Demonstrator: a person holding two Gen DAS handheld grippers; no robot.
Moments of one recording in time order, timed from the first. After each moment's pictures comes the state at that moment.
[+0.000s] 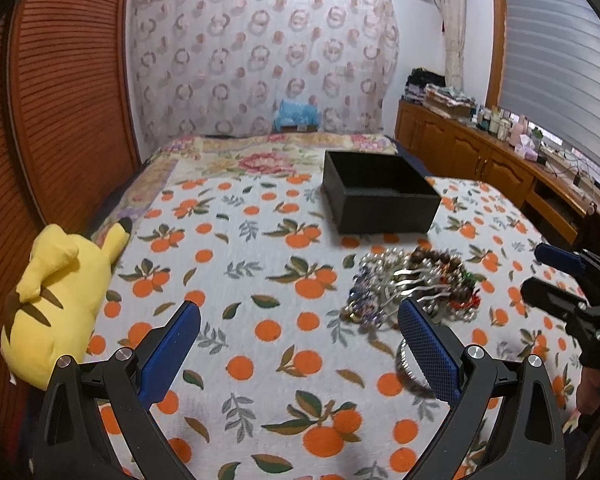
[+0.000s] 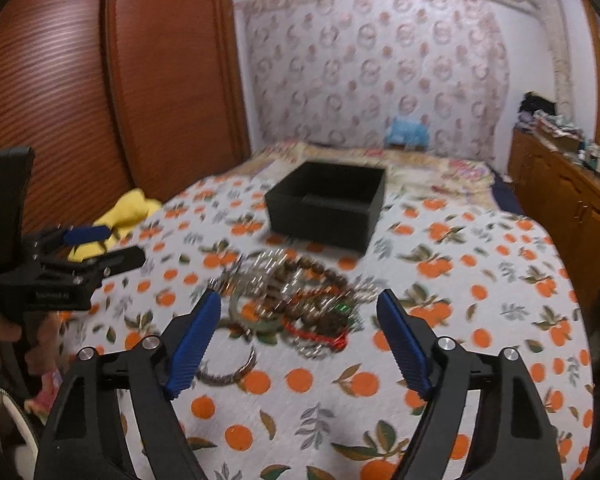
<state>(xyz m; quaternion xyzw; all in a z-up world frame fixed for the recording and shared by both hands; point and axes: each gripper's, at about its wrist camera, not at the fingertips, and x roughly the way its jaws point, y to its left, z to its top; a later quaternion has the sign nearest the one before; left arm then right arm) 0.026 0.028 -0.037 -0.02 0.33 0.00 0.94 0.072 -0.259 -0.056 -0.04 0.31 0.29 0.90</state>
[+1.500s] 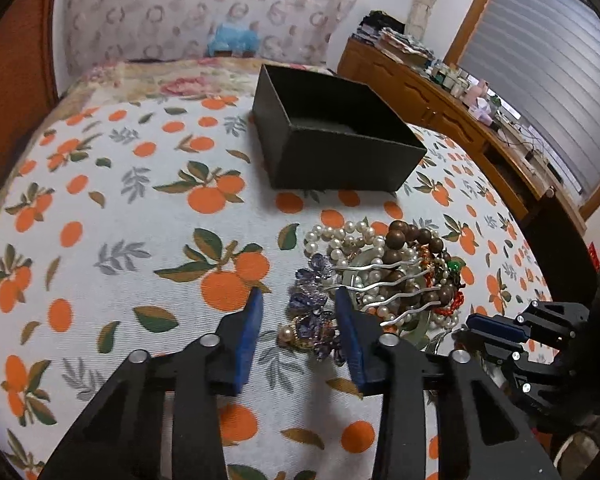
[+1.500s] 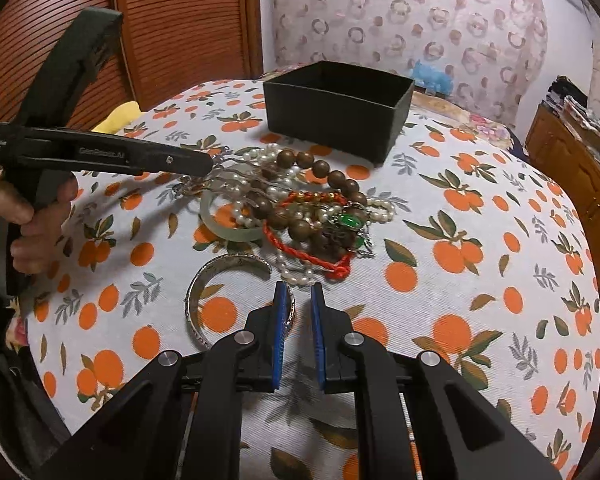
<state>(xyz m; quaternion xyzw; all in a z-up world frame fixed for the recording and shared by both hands) 0.119 0.016 -0.087 -0.08 0.45 -0.14 0.88 0.090 -0.250 -0.112 -0.12 0.41 0.30 0.85</state>
